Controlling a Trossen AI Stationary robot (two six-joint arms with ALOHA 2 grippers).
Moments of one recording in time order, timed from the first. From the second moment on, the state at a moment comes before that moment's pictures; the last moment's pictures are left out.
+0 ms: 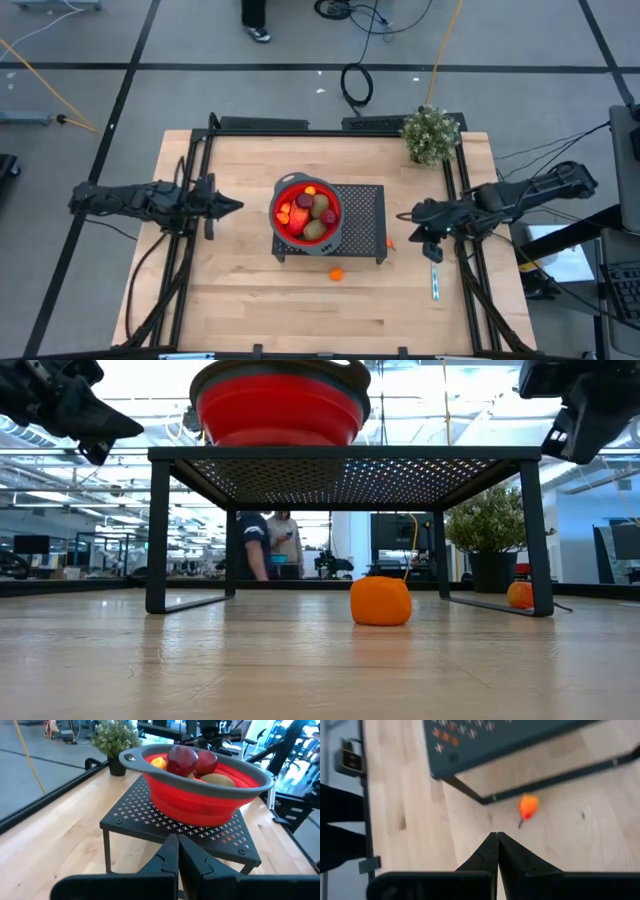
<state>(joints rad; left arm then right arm) -0.14 0.19 0.33 -0.35 -0.23 -0.22 0.27 0.83 0.74 -0.84 -0.05 0.61</state>
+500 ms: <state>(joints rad) -0.14 0.15 0.33 -0.37 -0.24 -0.22 0.32 0.90 0.73 -0.94 -0.05 0.75</state>
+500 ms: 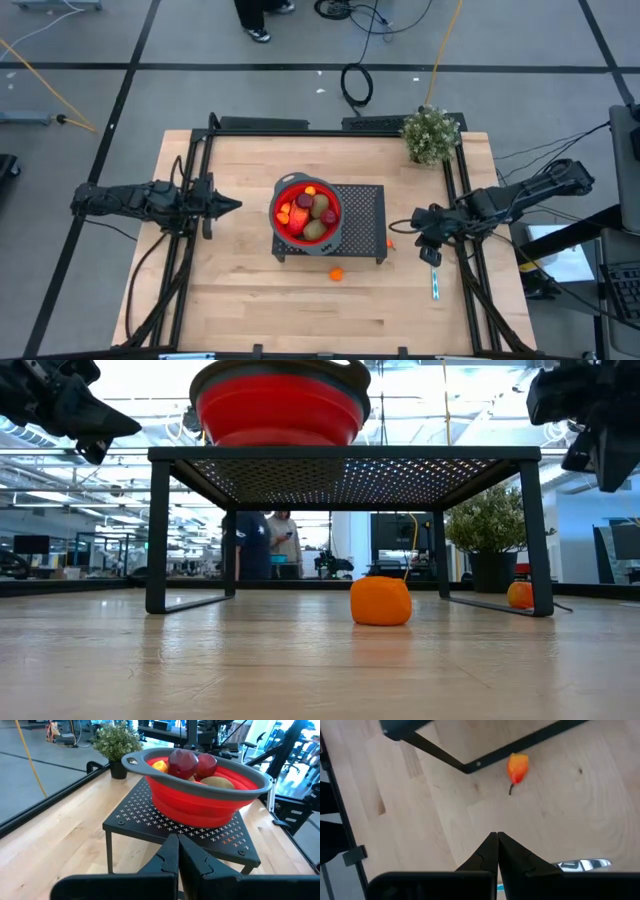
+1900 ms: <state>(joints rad) -0.14 0.15 0.33 -0.37 -0.23 -0.23 0.32 0.88 0.66 -0.85 -0.05 0.75</state>
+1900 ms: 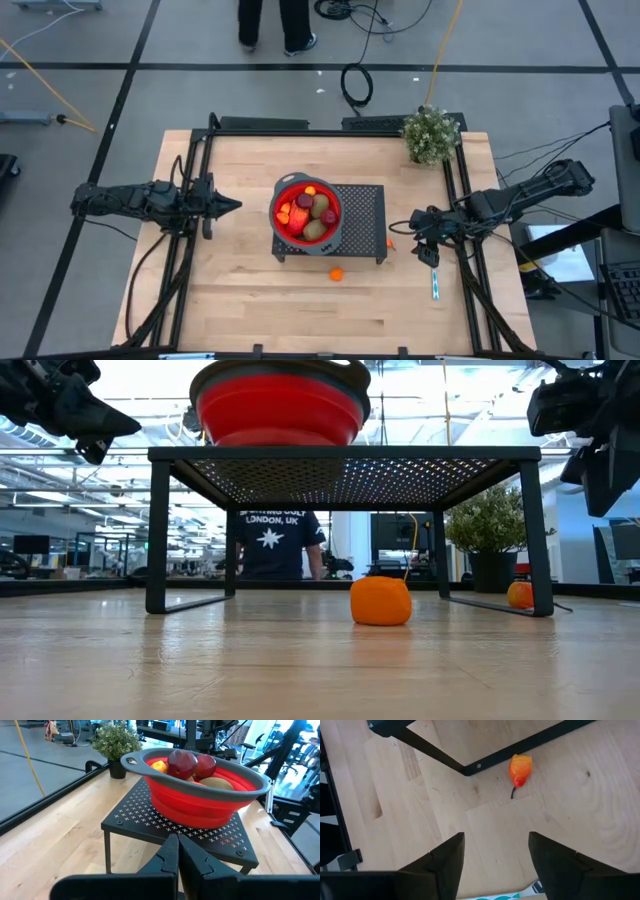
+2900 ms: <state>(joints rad) -0.14 0.15 0.33 -0.37 -0.23 -0.22 0.32 0.89 0.50 -0.60 0.10 0.80</state>
